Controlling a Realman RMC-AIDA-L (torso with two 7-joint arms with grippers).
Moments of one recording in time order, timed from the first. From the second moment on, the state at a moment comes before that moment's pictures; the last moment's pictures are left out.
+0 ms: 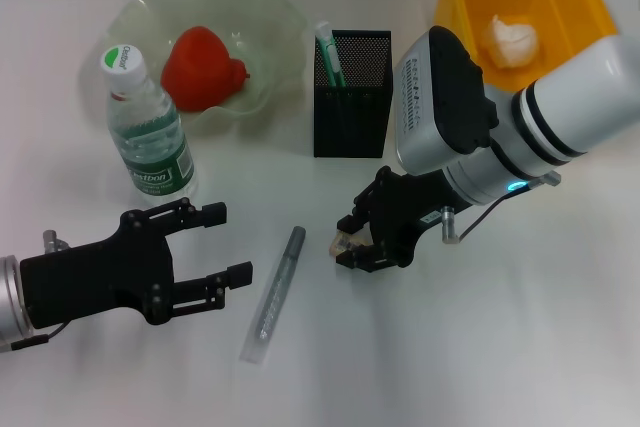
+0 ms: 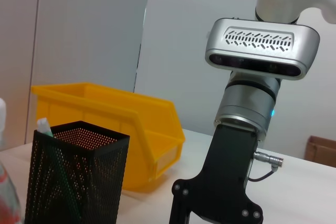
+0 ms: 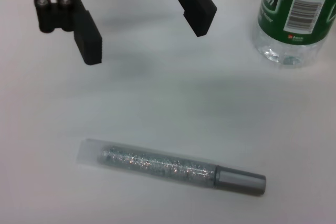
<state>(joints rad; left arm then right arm) -0.38 -2.04 0.65 0.40 1.95 1.68 -0.95 0.78 2.09 -1.55 -0.76 -2.14 -1.19 1.73</state>
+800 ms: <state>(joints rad) -0.38 -2.04 0.64 0.40 1.95 1.68 -0.95 0.78 2.09 -1.53 -0.77 -2.09 -1.21 1.73</state>
